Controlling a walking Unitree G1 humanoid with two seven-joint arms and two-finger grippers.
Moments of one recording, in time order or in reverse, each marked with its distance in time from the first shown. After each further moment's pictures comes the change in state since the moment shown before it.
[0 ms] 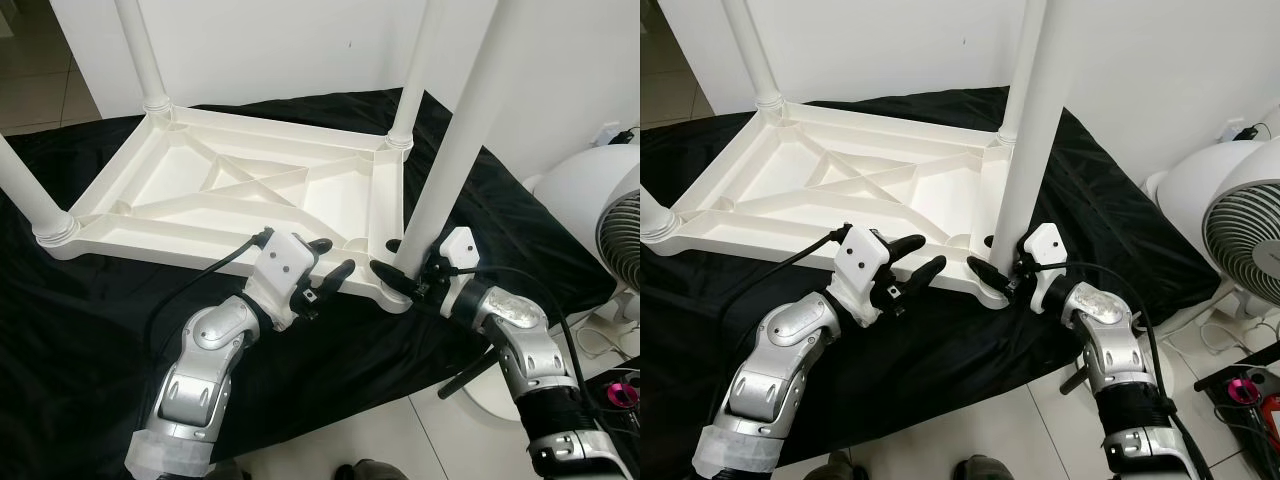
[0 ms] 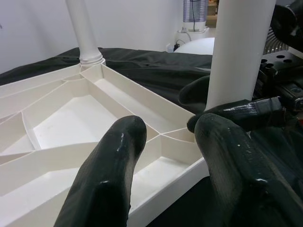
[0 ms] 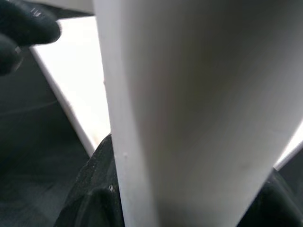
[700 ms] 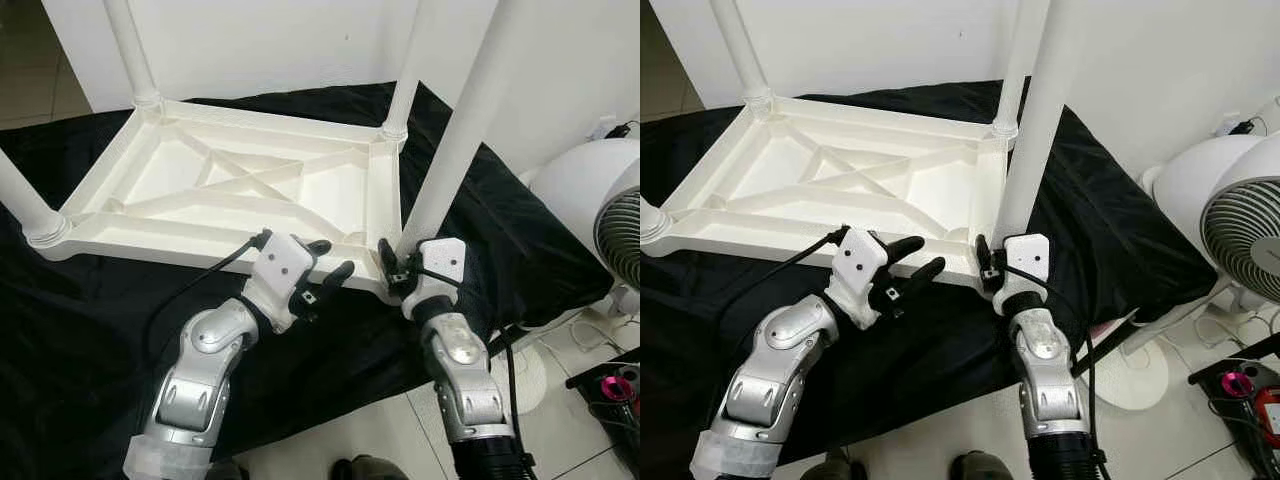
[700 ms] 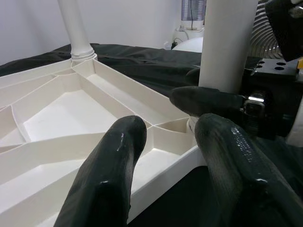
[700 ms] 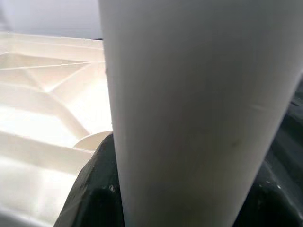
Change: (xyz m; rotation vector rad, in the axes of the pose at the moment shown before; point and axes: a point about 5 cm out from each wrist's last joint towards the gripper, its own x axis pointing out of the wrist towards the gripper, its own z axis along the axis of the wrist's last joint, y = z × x) left arm -0.003 -0.002 0.001 -0.005 0.001 0.004; right arm 0.017 0.043 0.008 0.097 -0.054 -0.700
